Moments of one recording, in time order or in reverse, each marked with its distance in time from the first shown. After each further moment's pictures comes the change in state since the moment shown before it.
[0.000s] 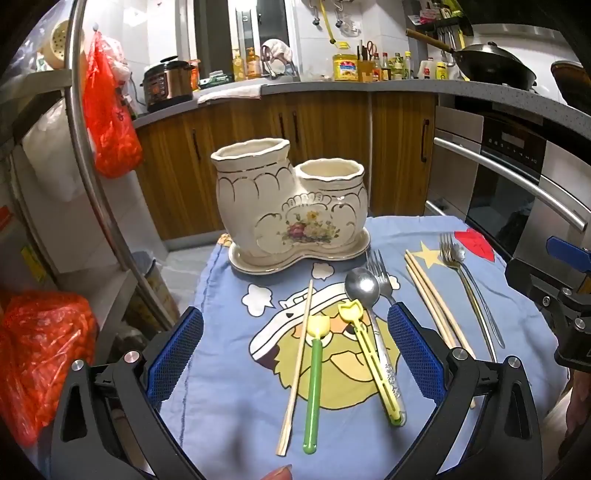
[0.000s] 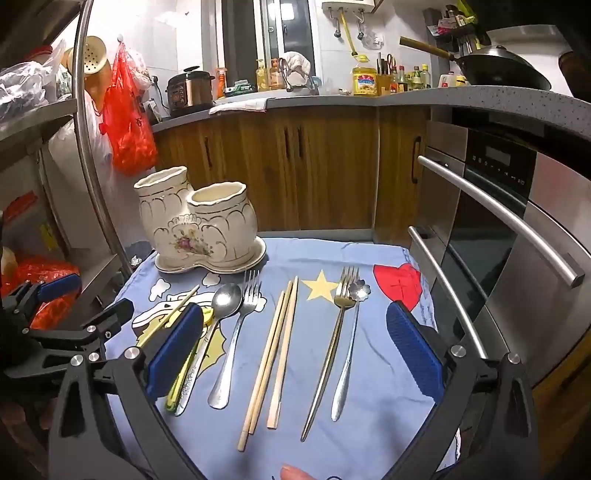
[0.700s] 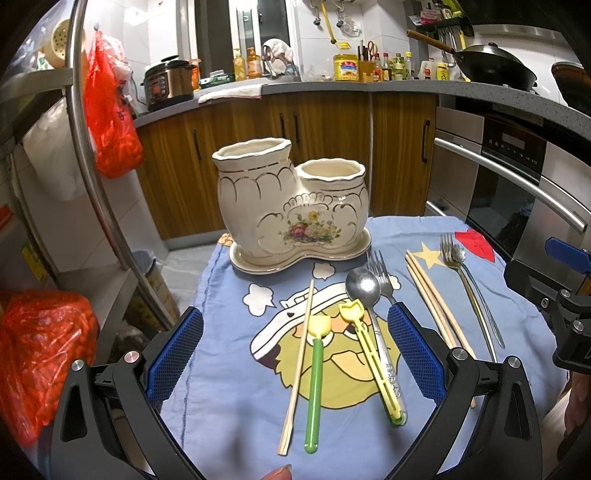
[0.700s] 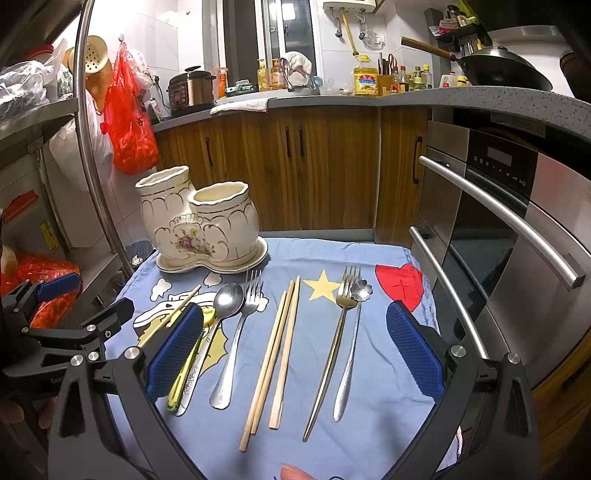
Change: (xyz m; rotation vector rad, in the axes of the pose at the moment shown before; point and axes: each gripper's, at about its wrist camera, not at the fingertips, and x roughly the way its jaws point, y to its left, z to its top) left arm -0.001 0.001 0.000 -0.003 -0.003 -0.002; right arm 0.001 0.002 0.000 -0.004 0.004 -0.001
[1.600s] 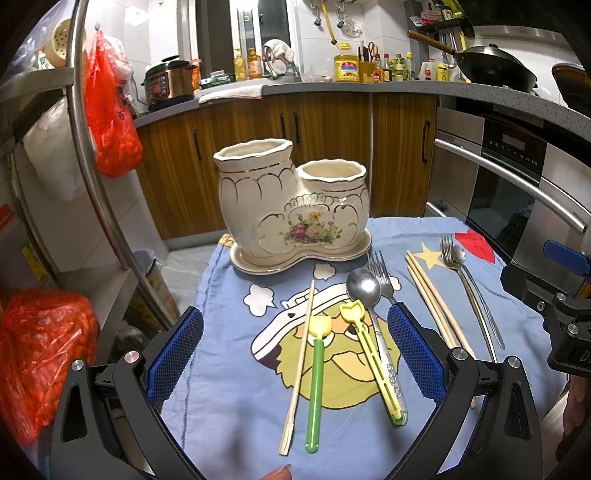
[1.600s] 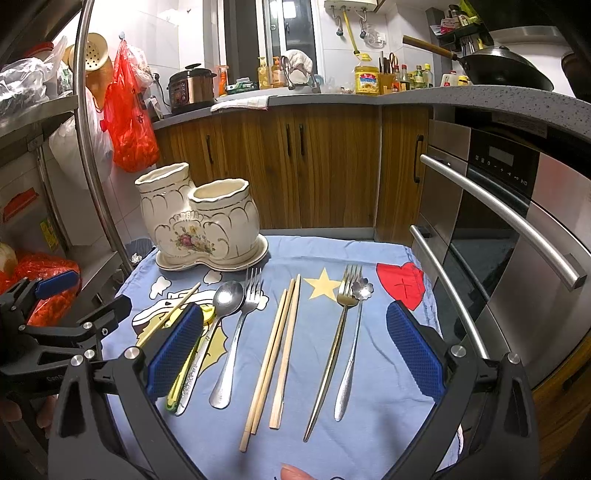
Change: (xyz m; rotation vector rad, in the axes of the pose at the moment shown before) left arm 0.000 0.001 0.000 0.000 -0.001 0.000; right arm 0.001 0.002 -0.001 -0.004 0.002 -0.002
